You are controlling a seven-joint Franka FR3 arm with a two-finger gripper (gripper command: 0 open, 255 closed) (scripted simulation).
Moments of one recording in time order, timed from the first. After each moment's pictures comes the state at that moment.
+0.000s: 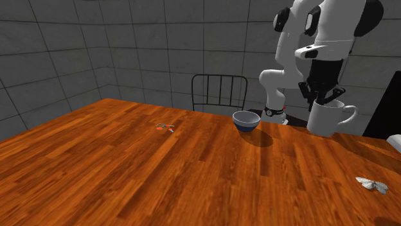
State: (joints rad) arm 0.40 -0.07 0.23 -1.90 0.07 1.81 0.74
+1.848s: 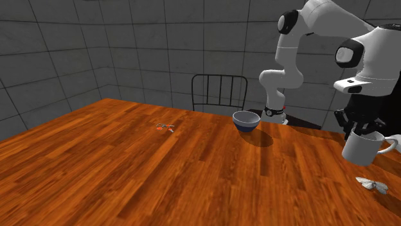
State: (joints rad) arm 0.52 0.04 0.37 -2.02 0.05 2.05 1.00
